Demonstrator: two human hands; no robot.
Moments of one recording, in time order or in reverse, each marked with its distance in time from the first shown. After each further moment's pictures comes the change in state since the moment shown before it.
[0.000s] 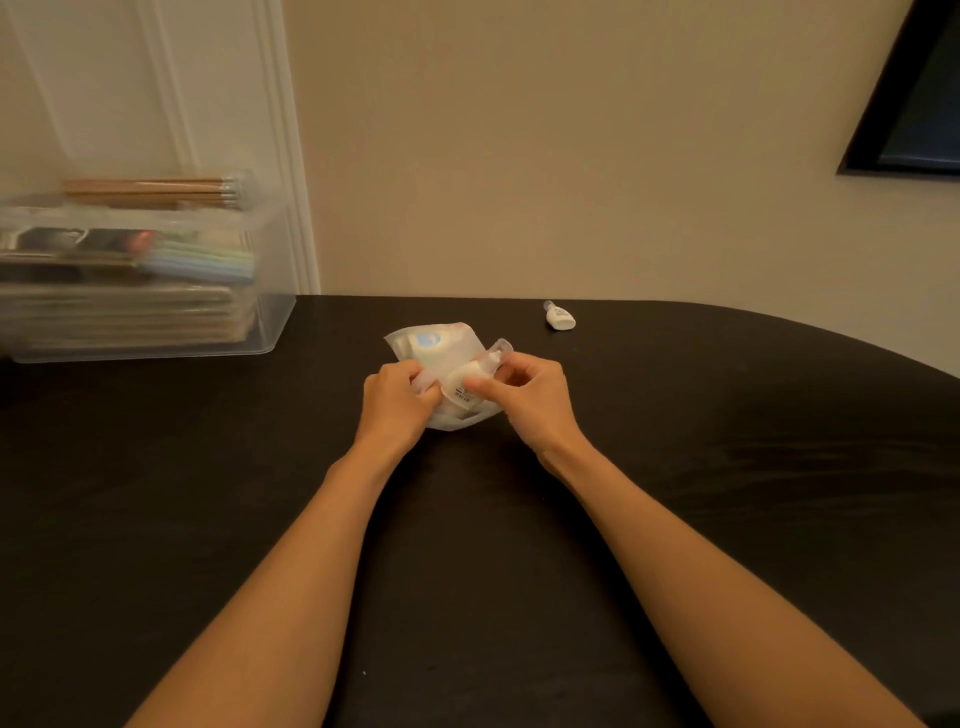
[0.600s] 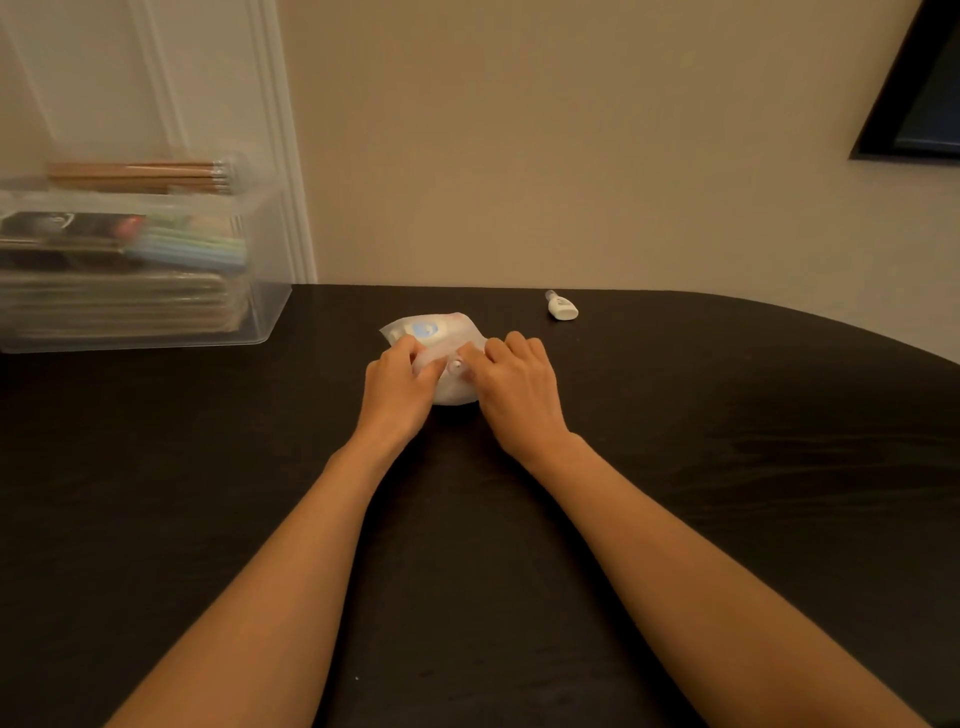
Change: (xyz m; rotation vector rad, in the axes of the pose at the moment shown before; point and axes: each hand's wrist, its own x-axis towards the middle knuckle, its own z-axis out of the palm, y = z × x) left_hand 0.003 0.003 0.006 -0.096 0.048 0.026; right_hand 0.000 0.000 0.012 -1.098 0.105 -0.669
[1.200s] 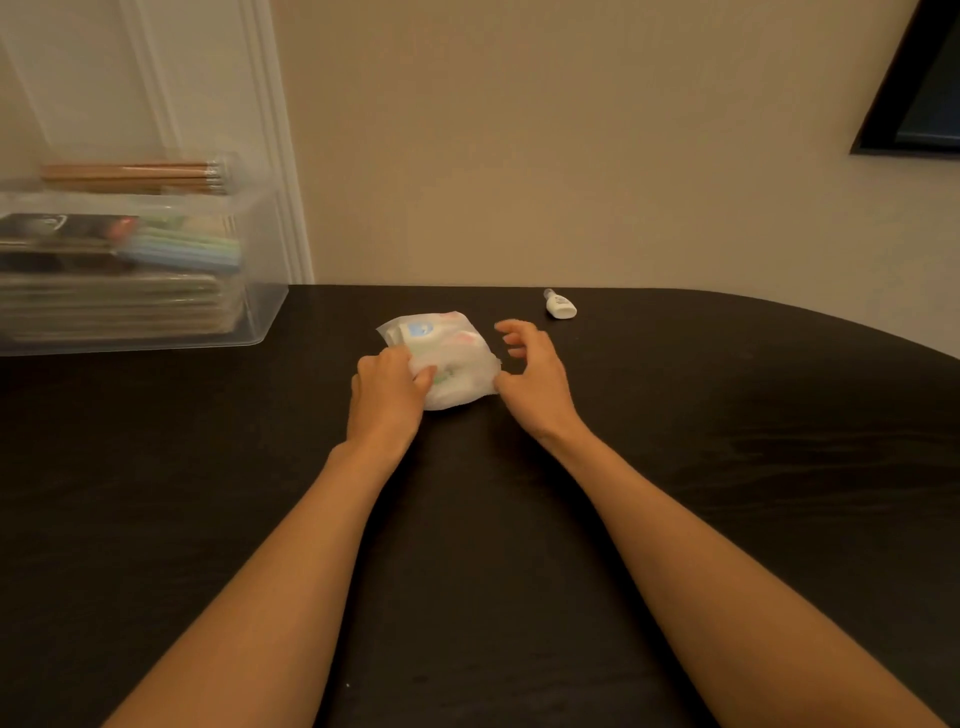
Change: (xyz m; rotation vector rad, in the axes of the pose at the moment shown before) left_hand 0.003 -0.005 0.003 0.293 0.049 -0.057; right_hand -0.001 0.022 0.014 0.872 -0.189 0.662
